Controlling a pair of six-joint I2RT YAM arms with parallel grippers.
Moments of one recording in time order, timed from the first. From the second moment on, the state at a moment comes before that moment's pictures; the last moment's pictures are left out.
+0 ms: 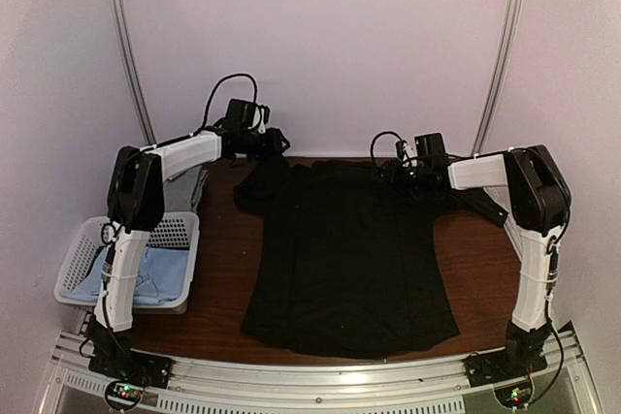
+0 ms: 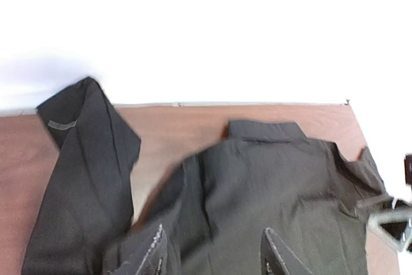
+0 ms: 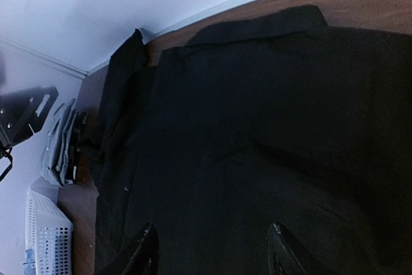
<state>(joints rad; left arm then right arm) -0.44 2.35 2.03 -0.24 0.22 -0.45 0.28 2.07 1.40 0.08 -0.44 0.58</state>
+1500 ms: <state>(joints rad) -0.31 2.52 2.04 -0.31 0.11 -0.57 0.19 2.38 1.86 -0.34 -0.09 0.39</state>
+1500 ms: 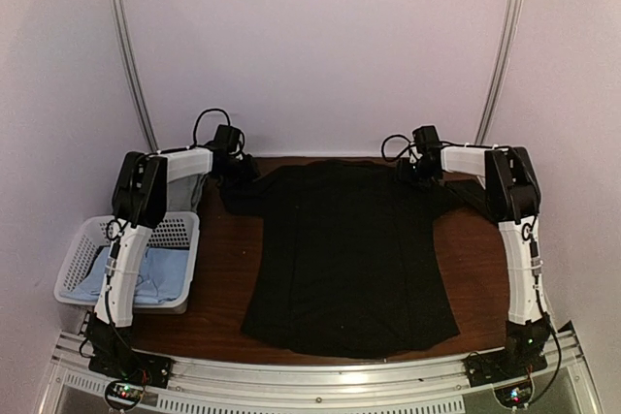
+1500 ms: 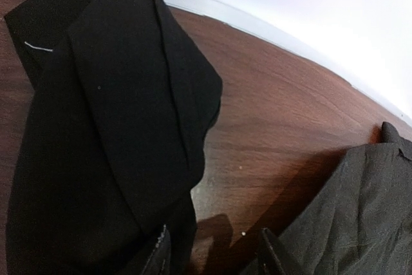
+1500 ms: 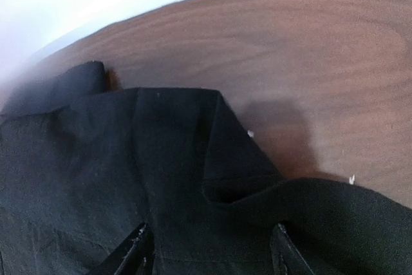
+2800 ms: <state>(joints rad) -0.44 2.14 1.90 -0.29 0.27 -0.40 0.18 1.71 1.36 -0.31 0.12 0.33</state>
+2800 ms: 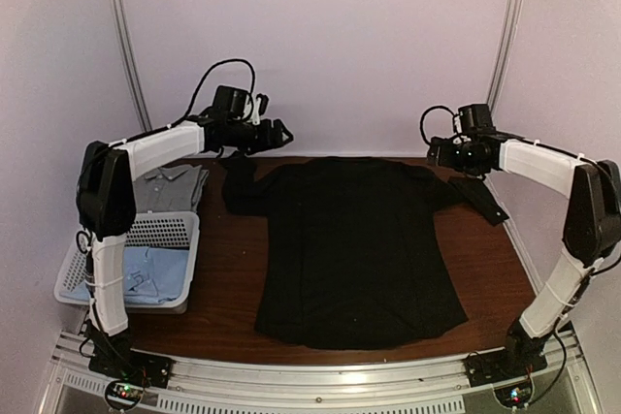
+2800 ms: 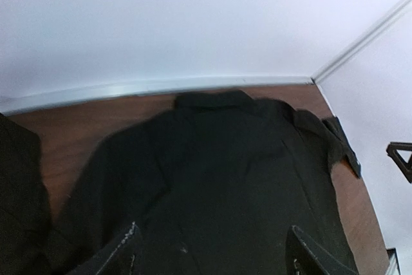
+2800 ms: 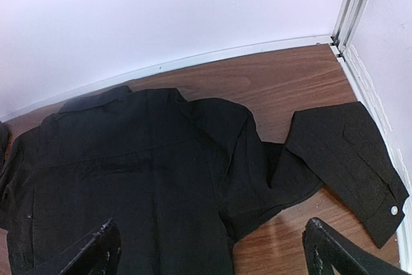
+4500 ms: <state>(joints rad) -0.59 1.91 1.09 -0.16 0.49 -0.43 0.65 1.27 0.64 -0.40 0.04 0.77</state>
